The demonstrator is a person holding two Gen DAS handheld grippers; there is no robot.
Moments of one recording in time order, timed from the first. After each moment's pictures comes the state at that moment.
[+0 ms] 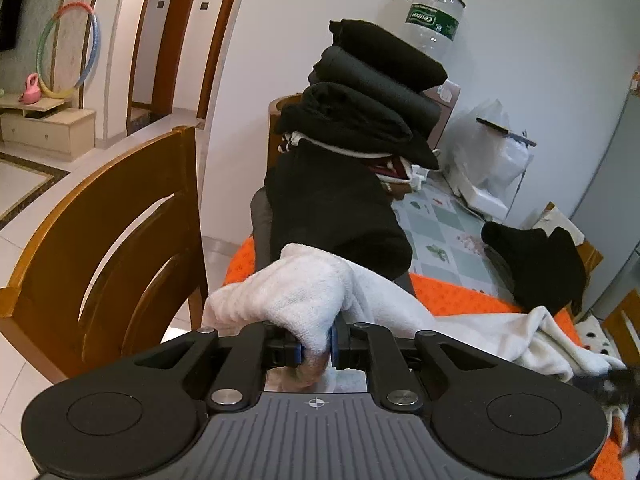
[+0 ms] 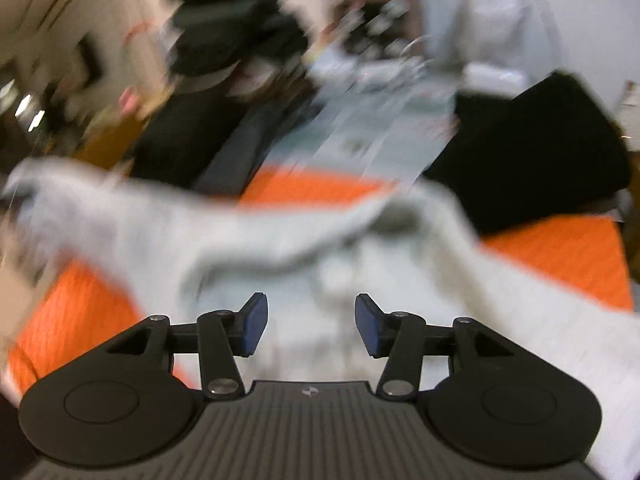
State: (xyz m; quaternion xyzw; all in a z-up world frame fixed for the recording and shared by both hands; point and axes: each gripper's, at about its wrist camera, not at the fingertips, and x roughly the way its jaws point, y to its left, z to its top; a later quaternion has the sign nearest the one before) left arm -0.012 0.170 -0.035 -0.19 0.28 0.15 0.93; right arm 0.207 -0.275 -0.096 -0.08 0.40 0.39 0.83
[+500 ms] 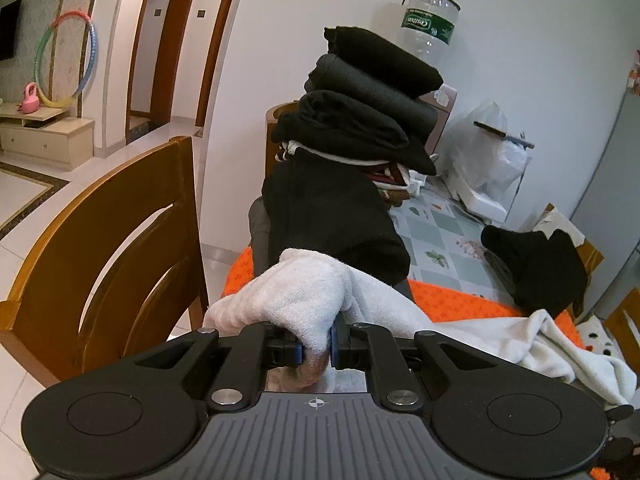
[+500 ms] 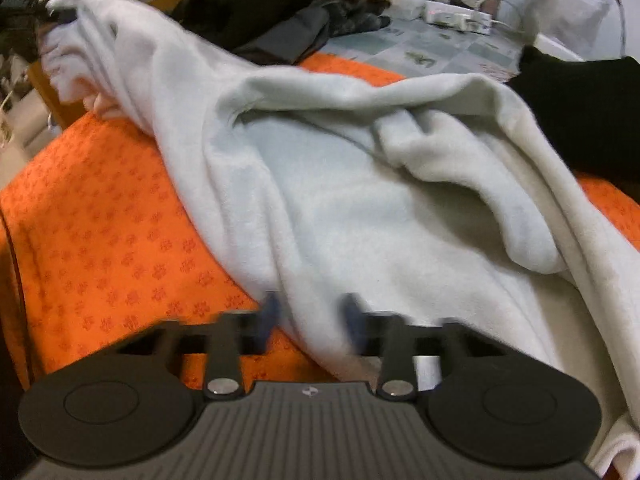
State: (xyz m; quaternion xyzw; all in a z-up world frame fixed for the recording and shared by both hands) left arm -0.015 0.165 -0.028 -0.19 0.27 0.15 0.93; right arm 0.170 -0.261 -0.147 -0.17 0.43 0.40 0.79
